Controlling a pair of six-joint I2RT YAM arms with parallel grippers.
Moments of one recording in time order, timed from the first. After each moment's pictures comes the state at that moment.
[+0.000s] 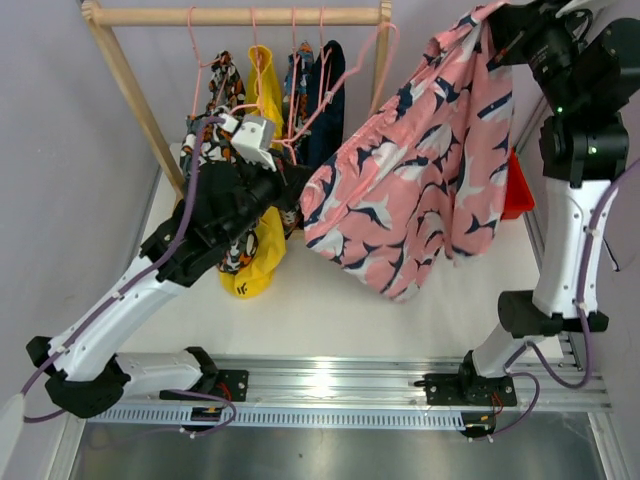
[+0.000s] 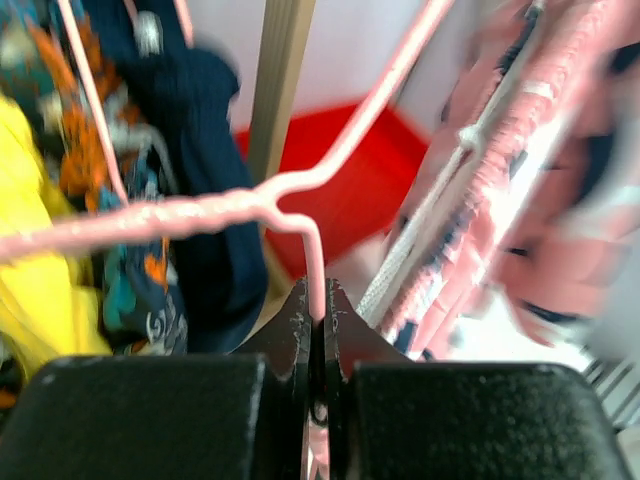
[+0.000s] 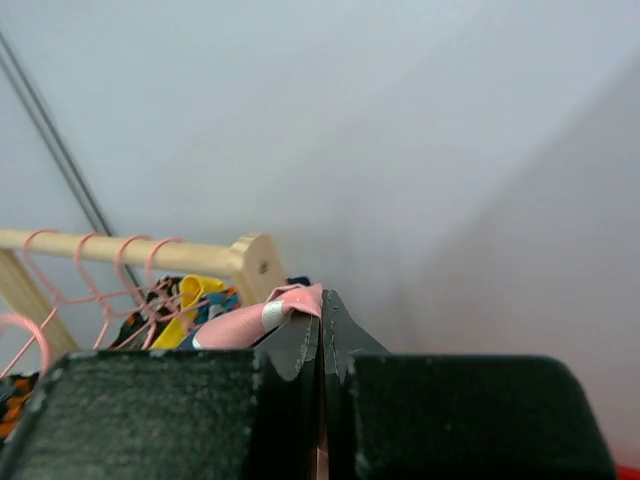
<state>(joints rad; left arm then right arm) -0.81 1.16 1.46 -0.40 -0.22 -0.28 0.09 1.62 2.48 -0.51 -0.26 0.28</state>
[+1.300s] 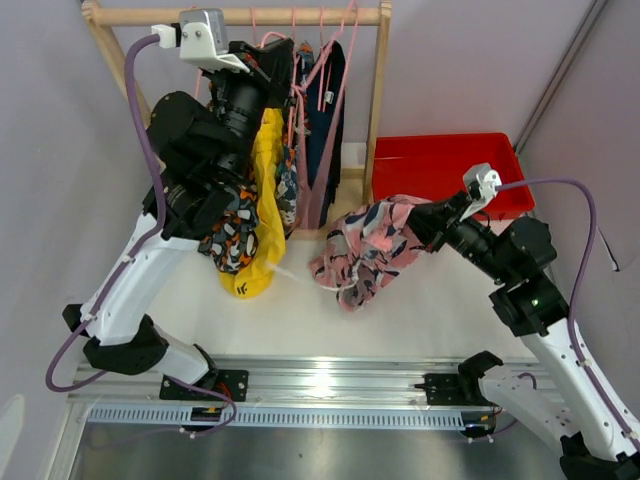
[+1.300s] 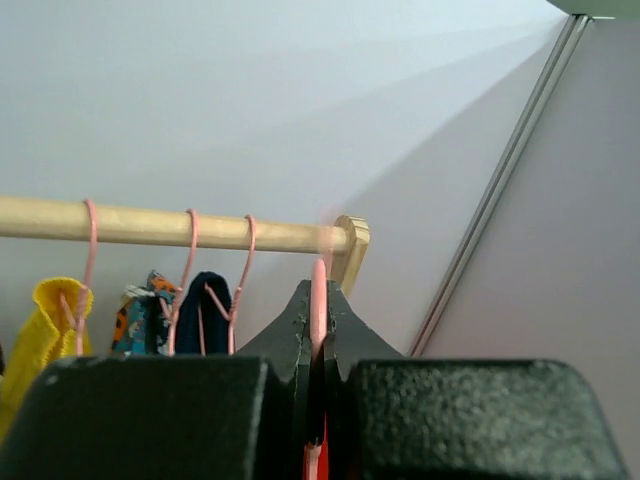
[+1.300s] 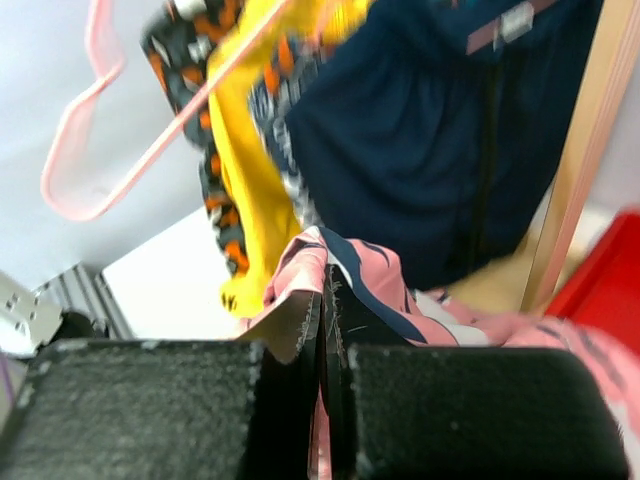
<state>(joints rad) -0.82 1.47 2.07 -0.11 -0.45 -0.12 0.47 0.78 1.02 -0.07 -0.38 0.22</state>
